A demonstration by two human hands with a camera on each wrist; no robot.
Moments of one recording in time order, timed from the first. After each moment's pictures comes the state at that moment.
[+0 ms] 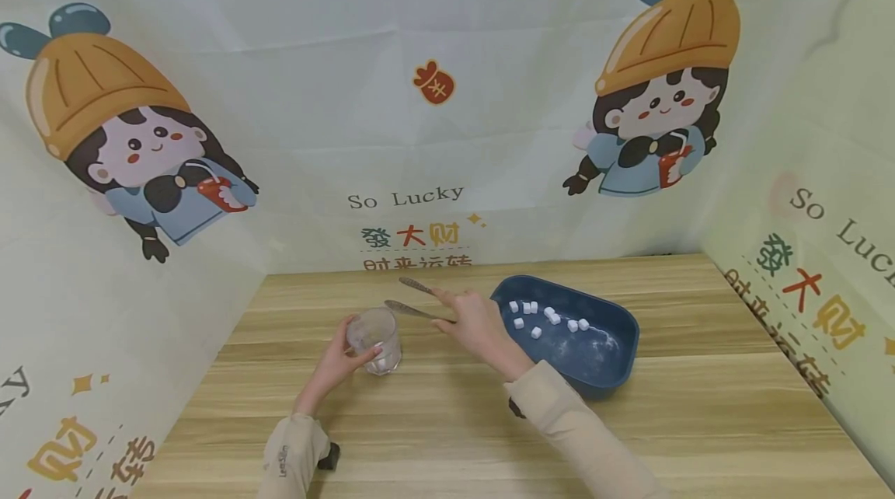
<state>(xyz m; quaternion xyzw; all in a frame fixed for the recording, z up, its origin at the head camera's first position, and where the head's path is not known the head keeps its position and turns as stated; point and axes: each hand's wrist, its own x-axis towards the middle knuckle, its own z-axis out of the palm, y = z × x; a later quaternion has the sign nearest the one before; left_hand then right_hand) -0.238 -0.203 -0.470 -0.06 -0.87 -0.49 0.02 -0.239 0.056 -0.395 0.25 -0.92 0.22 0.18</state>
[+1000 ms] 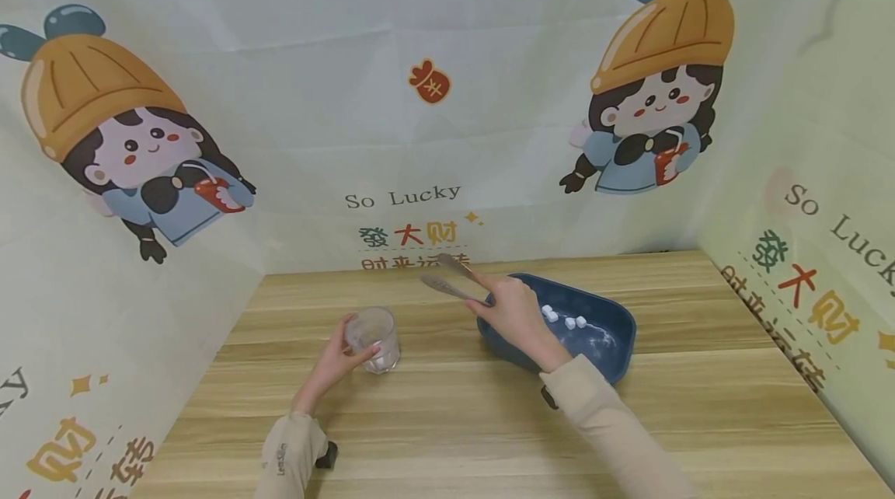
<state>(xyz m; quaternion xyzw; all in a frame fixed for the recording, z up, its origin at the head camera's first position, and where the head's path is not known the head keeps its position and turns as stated) -0.254 -0.211 -0.492 -0.05 -0.88 -0.48 0.02 -0.245 0.107 -0.391 0.24 -0.91 0.26 0.23</state>
